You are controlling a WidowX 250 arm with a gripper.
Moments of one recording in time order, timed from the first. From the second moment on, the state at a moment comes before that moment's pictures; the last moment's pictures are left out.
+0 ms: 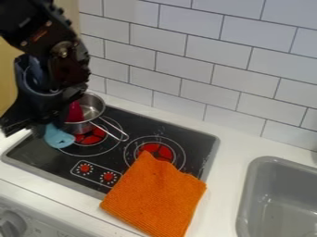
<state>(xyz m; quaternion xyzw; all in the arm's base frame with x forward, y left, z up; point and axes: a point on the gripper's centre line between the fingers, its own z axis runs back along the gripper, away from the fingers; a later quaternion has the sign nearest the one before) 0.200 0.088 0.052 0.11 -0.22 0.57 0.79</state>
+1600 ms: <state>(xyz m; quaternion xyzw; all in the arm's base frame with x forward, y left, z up) 0.210 0.104 0.002 0.12 -0.16 0.59 0.78</state>
